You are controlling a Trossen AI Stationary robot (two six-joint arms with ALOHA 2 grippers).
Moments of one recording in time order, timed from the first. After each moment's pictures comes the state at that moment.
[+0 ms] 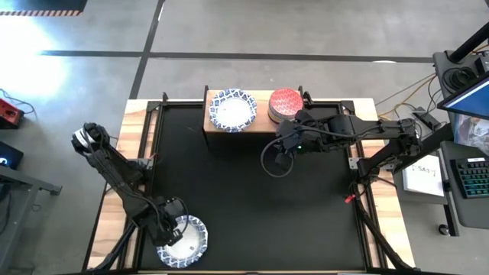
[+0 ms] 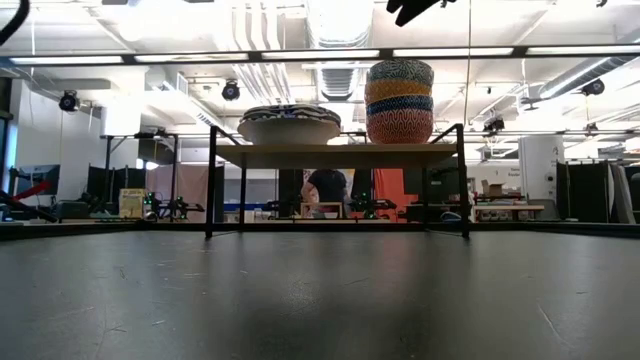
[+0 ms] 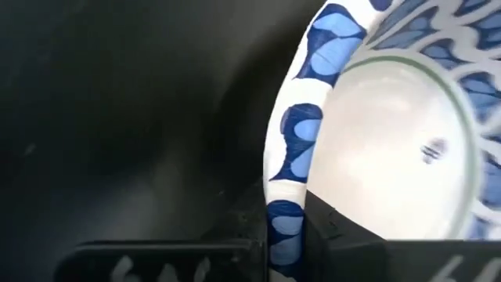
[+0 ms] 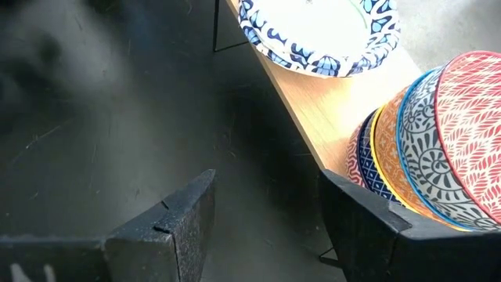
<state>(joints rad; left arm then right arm) -0.94 1.40 0.71 -0.62 -0.11 -1.57 0.09 1.53 1.75 -1.17 0.41 0.36</state>
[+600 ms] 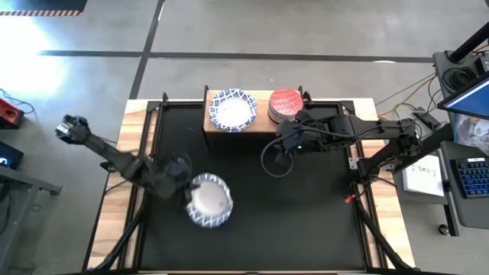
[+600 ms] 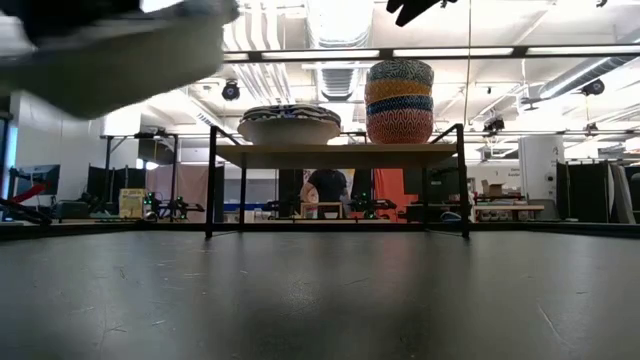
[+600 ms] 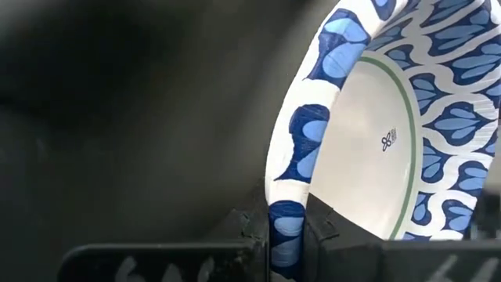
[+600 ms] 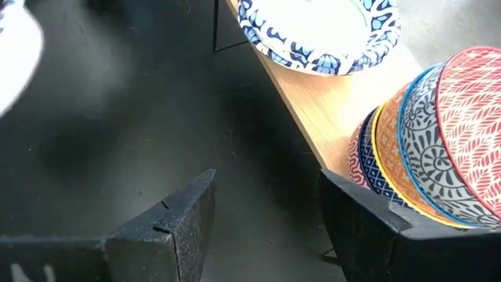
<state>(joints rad) -0.51 0.96 0.71 -0.59 -0.44 -0.98 0.09 1.53 1.75 -1.17 0.41 0.38</state>
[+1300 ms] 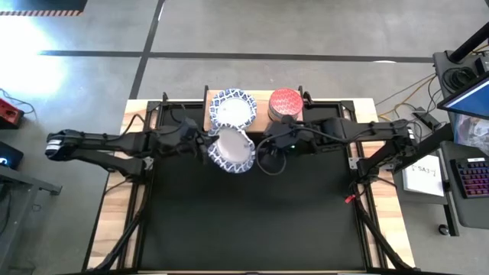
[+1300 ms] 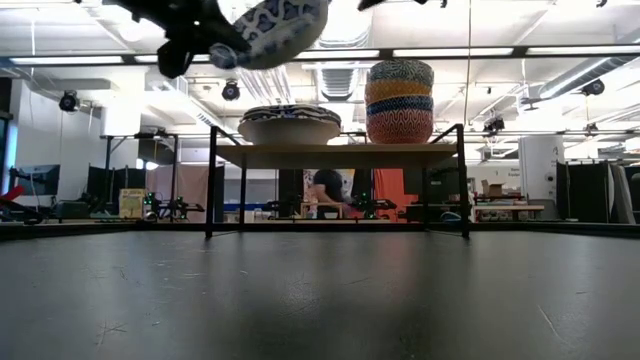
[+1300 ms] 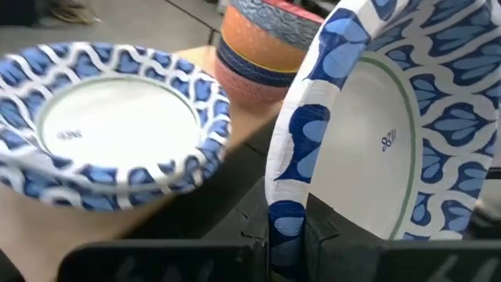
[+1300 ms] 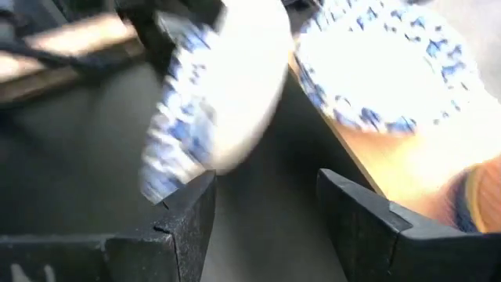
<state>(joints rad) 0.01 0.97 0.78 -0.14 -0.41 -0.51 0.10 1.57 1.75 -0.91 0.33 0.41</state>
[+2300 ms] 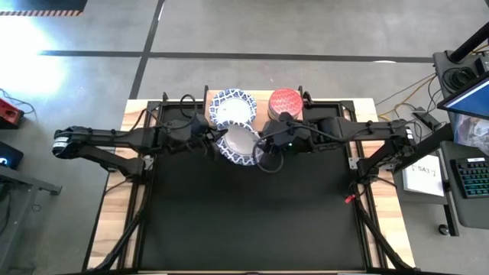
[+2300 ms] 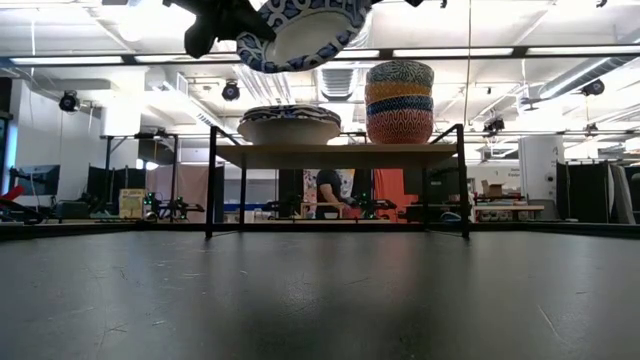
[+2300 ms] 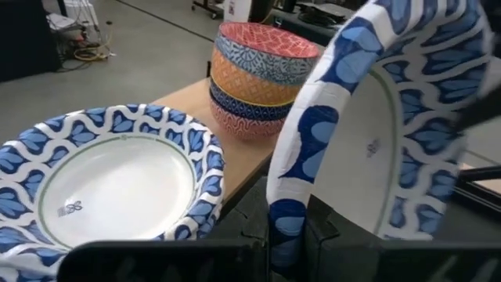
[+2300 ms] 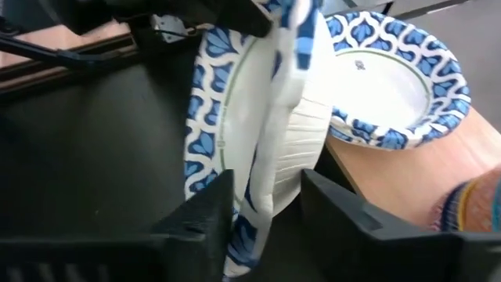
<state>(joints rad) 0.01 1.12 0.95 -0.15 -0.45 -0.35 0.07 1.59 1.75 -0.89 0.33 0.34</state>
